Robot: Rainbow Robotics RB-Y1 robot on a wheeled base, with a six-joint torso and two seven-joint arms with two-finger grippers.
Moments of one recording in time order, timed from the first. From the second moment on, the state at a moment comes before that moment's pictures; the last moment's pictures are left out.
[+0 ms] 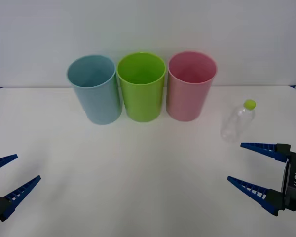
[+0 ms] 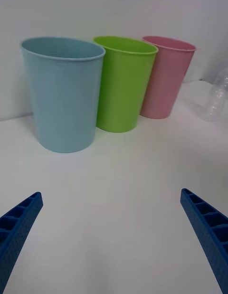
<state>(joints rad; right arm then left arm) 0.30 -0.44 -0.41 -1.98 1.28 -1.33 -0.33 0.54 0.52 0.46 -1.88 -1.08 -1.05 0.15</state>
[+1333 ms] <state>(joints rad) 0.52 -0.43 -0.51 -1.91 1.20 -1.28 -0.06 0.54 0.52 0.46 -1.88 -1.08 -1.05 0.15</state>
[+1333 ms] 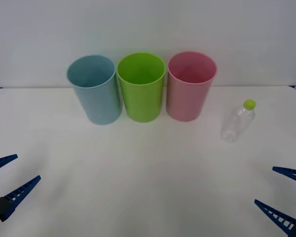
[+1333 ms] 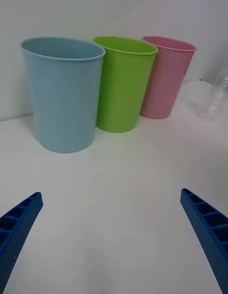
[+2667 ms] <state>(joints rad) 0.33 -0.34 -0.33 -1.60 1.25 -0.78 0.12 0.54 0.52 0.46 -1.88 -1.08 -1.05 0.15</state>
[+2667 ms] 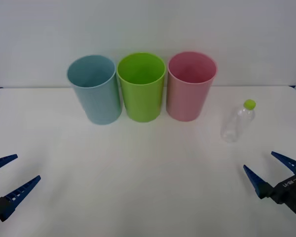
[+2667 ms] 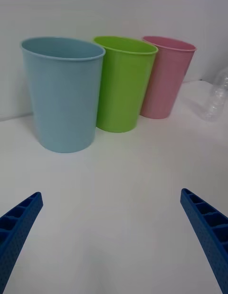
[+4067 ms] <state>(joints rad) 0.11 -0.31 -0.13 -1.48 1.22 -0.41 0.07 0.54 0.52 0.46 -1.88 -1.08 -1.05 0.15</state>
